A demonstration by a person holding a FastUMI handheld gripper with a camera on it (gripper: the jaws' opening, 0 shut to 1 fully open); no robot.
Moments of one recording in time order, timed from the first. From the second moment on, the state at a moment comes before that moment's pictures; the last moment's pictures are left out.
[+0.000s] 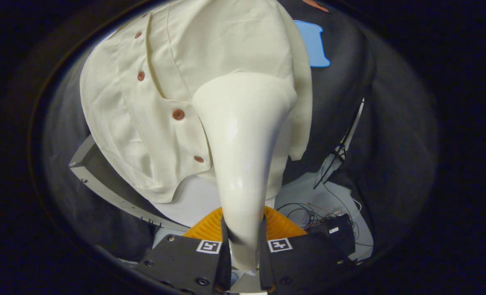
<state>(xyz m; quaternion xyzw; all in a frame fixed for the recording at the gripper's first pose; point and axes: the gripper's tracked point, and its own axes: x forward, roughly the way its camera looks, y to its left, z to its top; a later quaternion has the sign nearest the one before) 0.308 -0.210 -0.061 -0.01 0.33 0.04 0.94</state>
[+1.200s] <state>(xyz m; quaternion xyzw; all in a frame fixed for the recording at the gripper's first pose) 0.194 -0.178 -0.196 0.01 0.38 0.03 0.93</state>
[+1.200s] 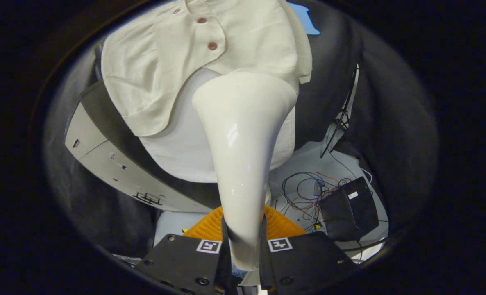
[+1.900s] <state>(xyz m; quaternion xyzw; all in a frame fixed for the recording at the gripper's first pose) 0.063 0.007 -0.157 -0.01 0.33 0.06 0.94</state>
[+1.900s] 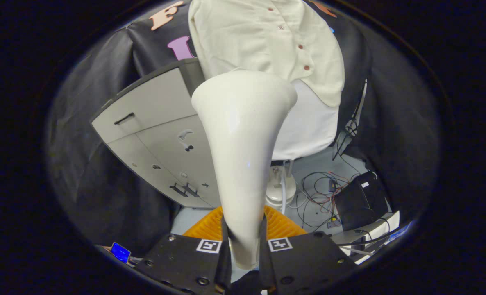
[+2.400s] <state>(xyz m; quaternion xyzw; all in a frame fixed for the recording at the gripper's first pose) 0.033 0.091 -0.015 -0.03 0.21 0.06 0.98</state>
